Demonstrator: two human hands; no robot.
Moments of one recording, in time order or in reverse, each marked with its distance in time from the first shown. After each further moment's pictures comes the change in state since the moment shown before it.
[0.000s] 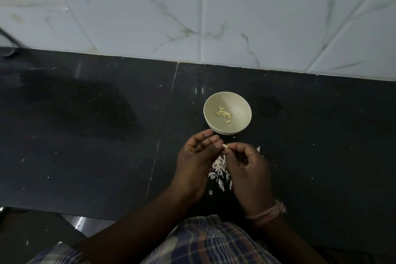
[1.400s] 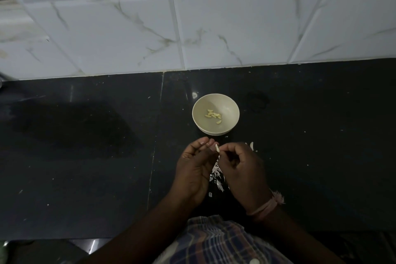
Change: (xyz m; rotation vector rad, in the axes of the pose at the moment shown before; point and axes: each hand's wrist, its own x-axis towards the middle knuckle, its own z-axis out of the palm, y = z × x) left_hand 0.000 -0.009 0.010 -0.092 -0.027 -0.084; right_hand 0.001 0.008 -0.007 -0.126 0.009 -0.189
